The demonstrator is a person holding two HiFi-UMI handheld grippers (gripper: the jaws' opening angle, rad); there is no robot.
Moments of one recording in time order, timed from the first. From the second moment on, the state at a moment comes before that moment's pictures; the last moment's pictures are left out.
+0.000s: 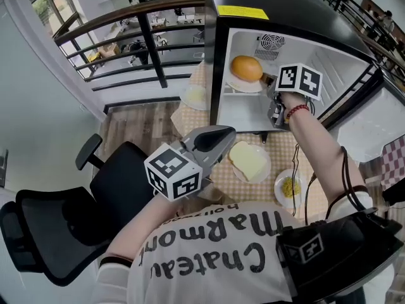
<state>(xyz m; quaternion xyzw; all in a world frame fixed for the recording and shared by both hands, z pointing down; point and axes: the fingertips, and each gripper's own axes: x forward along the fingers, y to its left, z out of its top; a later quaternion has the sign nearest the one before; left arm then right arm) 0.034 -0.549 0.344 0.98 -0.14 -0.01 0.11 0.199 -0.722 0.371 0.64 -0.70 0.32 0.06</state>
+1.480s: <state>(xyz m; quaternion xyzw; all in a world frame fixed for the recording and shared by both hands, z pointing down) -0.011 -0.496 0.349 0.98 -0.14 -0.02 0.12 0.221 -0.655 0.351 0.71 -0.67 0.20 0.07</state>
